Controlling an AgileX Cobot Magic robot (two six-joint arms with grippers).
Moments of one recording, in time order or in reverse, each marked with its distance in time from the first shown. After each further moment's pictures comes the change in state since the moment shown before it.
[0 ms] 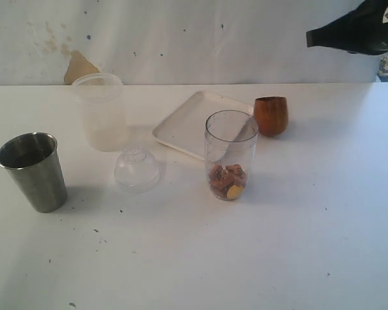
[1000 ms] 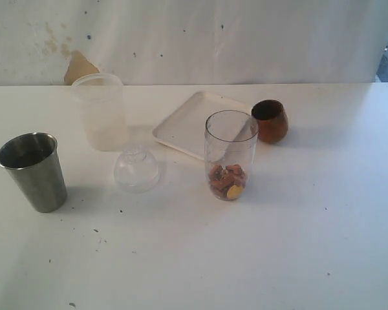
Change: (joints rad) left arm 0.000 0.000 0.000 0.000 0.000 0.000; right arm 0.000 -1.440 0.876 0.177 -0.018 0.146
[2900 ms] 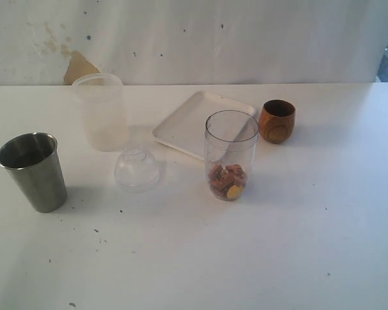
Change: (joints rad) left arm 0.000 0.000 0.000 0.000 0.000 0.000; right arm -0.028 -0.089 0.323 0.184 0.098 -0.421
